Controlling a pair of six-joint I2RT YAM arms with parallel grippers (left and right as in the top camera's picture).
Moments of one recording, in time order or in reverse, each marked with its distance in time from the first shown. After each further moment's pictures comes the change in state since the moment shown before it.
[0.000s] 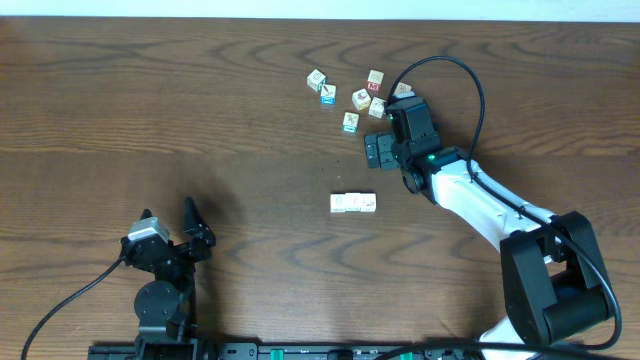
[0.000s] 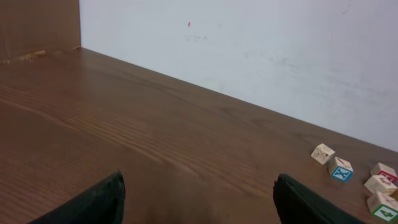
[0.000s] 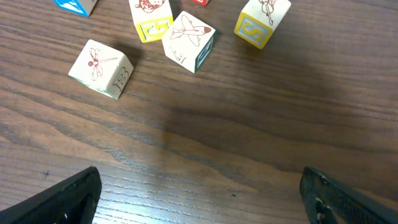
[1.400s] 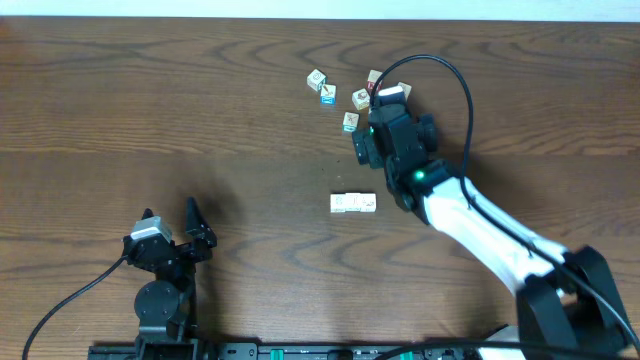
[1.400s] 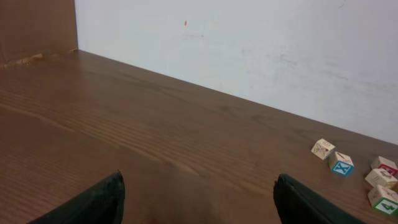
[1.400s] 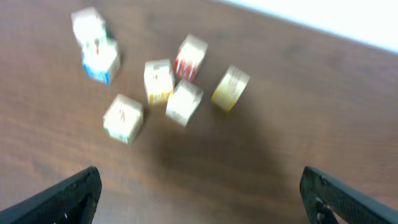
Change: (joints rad) left arm 0.000 0.000 0.001 -0.002 0.012 0.026; right arm 0.146 -0.150 -0.031 0.071 0.280 -0.044
